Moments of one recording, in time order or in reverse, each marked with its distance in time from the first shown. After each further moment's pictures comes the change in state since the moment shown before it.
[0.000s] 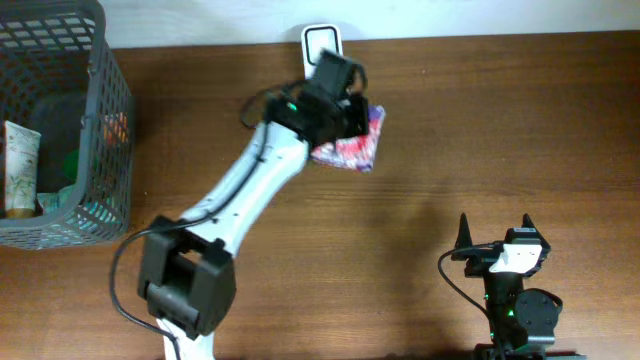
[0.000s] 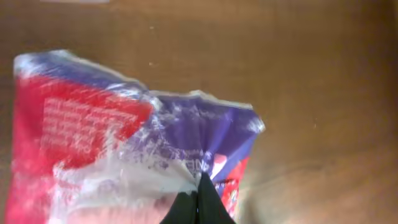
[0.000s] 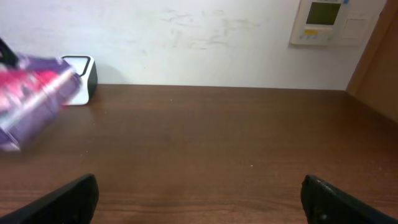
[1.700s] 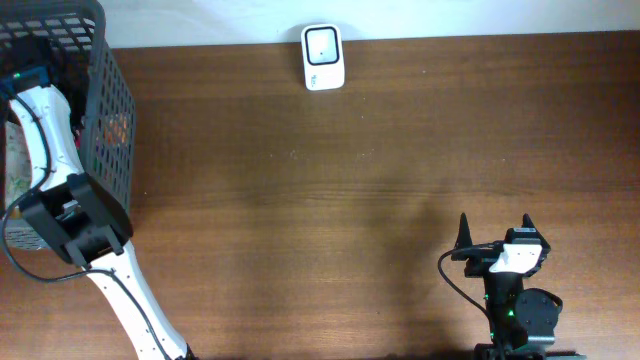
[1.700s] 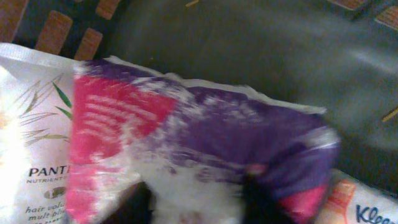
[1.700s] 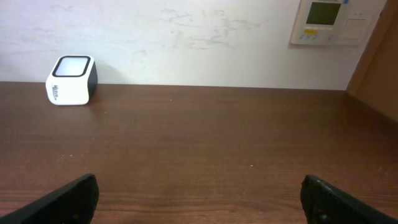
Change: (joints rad) left arm 0.990 0.580 0.771 -0.497 -0.394 0.525; right arm 0.000 0.000 0.000 0.000 0.000 0.000
